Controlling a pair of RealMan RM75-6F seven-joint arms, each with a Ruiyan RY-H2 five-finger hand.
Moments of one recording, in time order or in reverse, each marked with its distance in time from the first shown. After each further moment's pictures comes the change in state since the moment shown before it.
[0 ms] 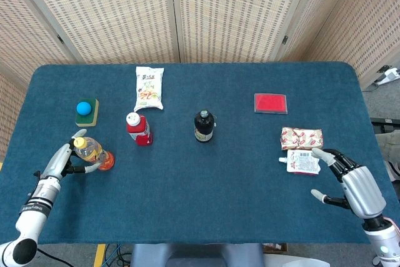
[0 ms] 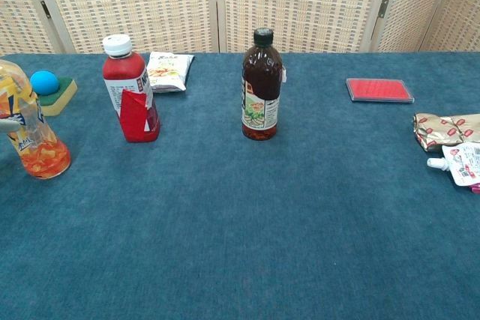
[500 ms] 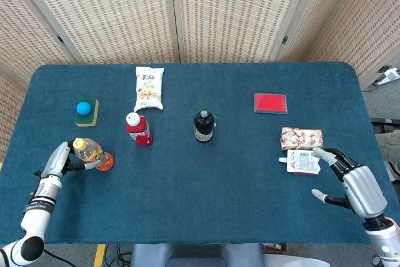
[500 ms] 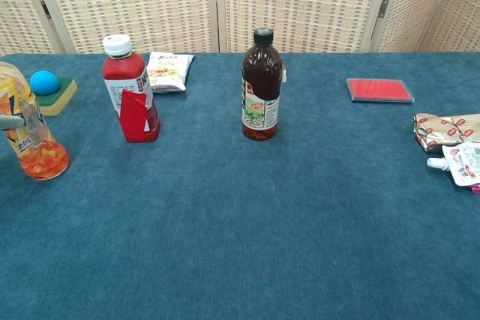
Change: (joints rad) left arm -0.015 -0.053 0.002 0.029 -0.059 0.071 0.052; right arm 0.000 0.002 0.003 0.005 0.003 -0.002 0.018
